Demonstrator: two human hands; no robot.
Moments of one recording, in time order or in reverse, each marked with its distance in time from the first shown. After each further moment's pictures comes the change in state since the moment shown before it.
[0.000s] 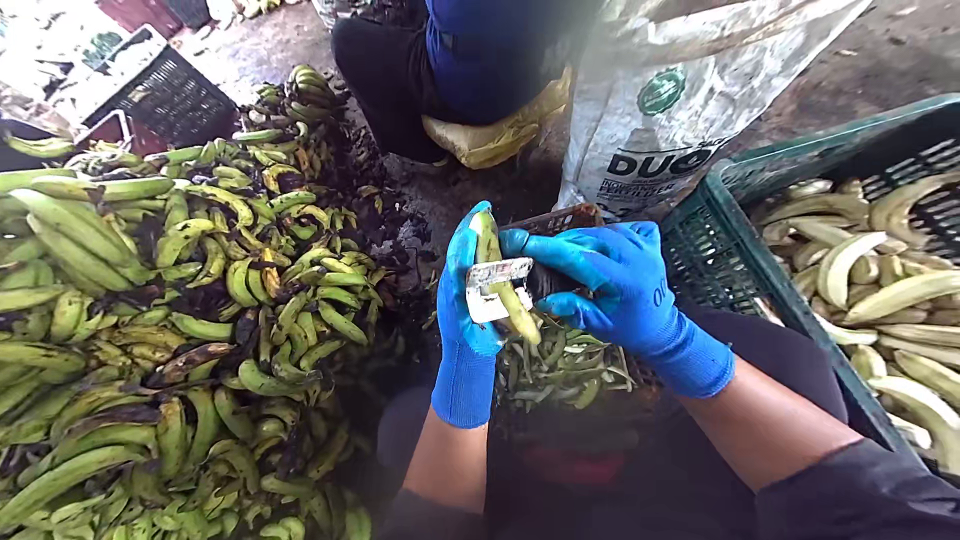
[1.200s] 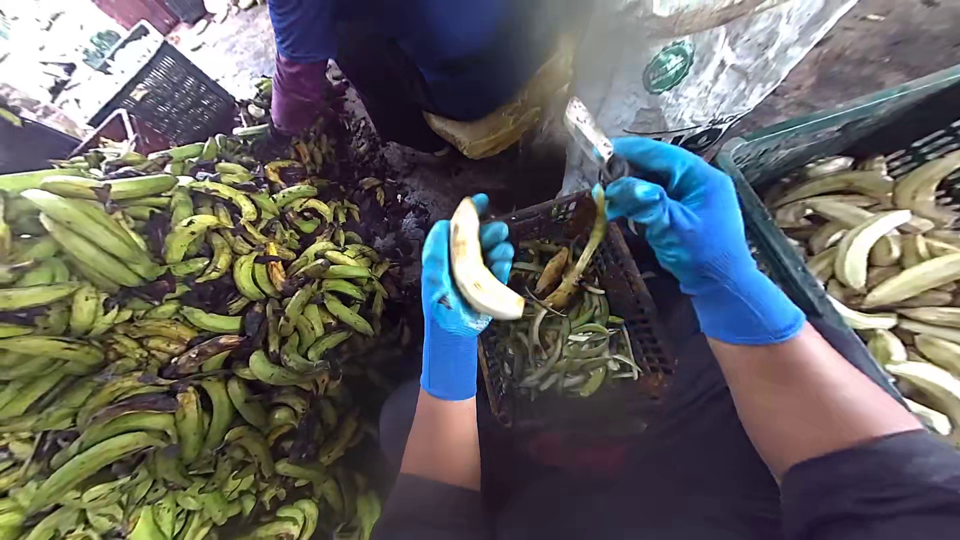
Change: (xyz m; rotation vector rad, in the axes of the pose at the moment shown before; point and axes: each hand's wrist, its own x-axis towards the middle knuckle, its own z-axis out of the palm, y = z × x) left_hand 0.008 0.004 -0.021 -0.127 -0.048 -0.198; right_hand 0.015 0.038 -0.032 0.542 0.008 0.596
